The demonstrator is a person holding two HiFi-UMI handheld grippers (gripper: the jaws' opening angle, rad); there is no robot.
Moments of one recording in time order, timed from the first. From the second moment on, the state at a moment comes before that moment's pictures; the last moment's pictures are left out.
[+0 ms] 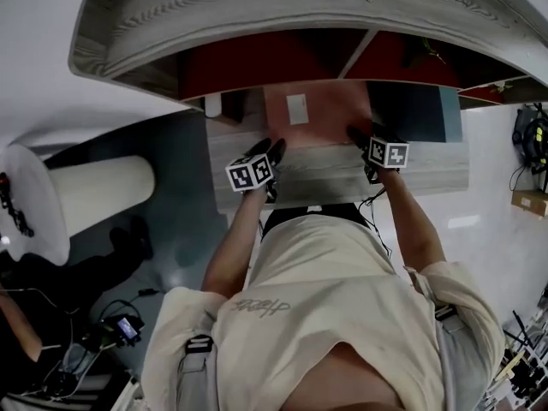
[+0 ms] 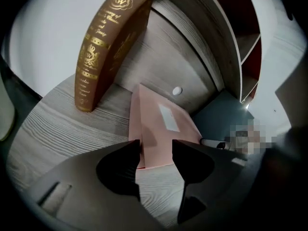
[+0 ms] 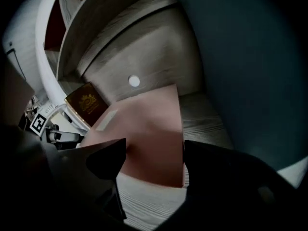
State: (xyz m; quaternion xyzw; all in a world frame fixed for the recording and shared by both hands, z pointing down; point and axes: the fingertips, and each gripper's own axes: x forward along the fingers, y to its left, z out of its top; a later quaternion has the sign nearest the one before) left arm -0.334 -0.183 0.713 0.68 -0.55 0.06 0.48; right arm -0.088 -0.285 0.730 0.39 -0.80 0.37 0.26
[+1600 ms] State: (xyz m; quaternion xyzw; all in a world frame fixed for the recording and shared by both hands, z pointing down) left arm -0.377 -0.100 0.735 0.69 -0.56 0.07 0.45; right arm -0.092 -0.024 0.746 0.32 -0.80 0.43 0.27
